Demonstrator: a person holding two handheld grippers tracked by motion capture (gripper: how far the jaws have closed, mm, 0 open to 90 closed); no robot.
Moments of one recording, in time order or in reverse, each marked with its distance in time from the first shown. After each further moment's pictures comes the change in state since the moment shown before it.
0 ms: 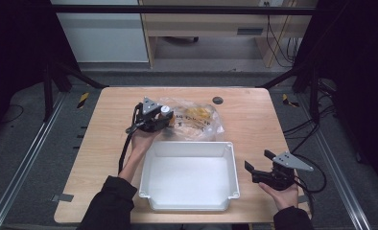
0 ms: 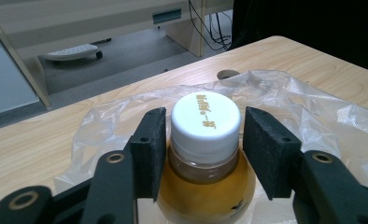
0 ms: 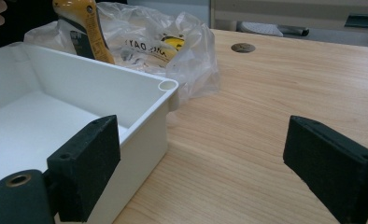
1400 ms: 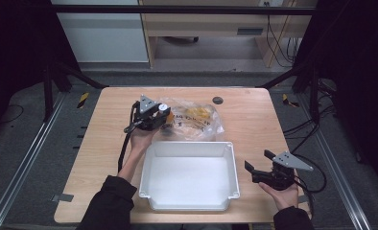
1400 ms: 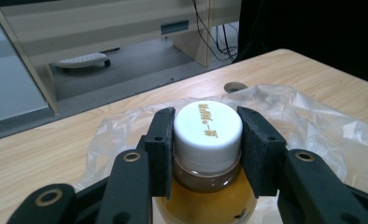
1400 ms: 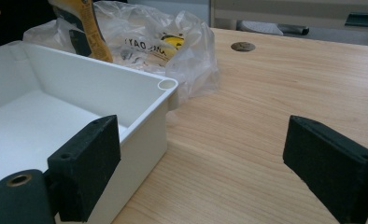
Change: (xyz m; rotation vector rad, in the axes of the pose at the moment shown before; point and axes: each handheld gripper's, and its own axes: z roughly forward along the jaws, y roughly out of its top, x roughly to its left) left arm 0.004 0.007 -0.009 -0.055 0.026 -0.019; right arm 0.000 0.000 0.001 0.004 0.000 -0.001
